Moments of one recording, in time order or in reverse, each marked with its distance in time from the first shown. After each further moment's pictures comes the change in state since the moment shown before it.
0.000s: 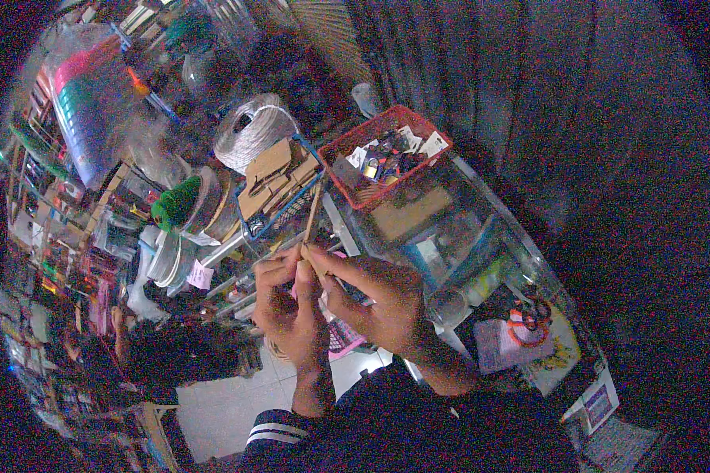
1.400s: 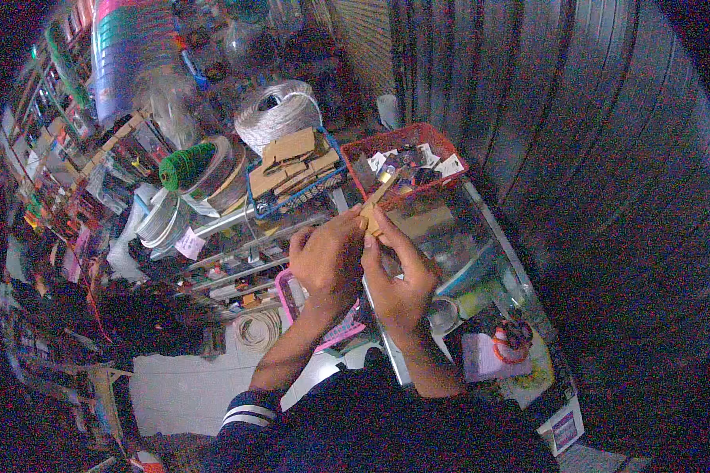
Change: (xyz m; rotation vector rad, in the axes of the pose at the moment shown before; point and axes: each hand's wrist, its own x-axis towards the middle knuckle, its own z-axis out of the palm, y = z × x) left_hand 0.022 -0.045 -0.002 0.575 -0.052 0.632; right_hand -0.015 0.023 0.035 -0.005 0.234 0.176
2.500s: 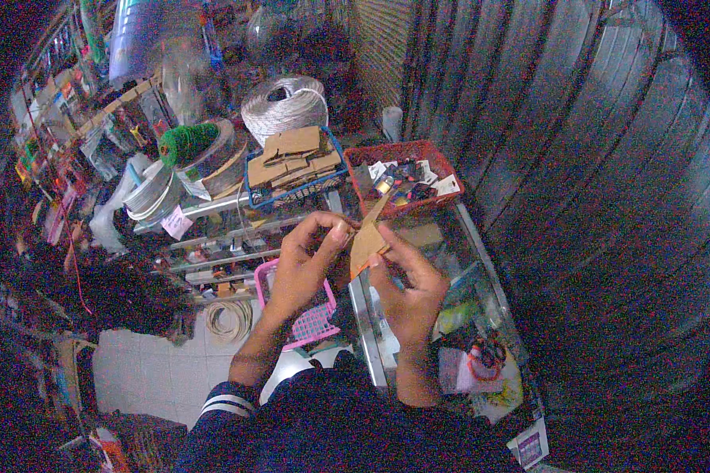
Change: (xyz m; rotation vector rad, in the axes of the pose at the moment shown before) left_hand 0.011 -0.010 -0.034 -0.895 -0.284 -0.749; right_hand 0.003 -0.009 -0.021 0.088 -0.165 0.148
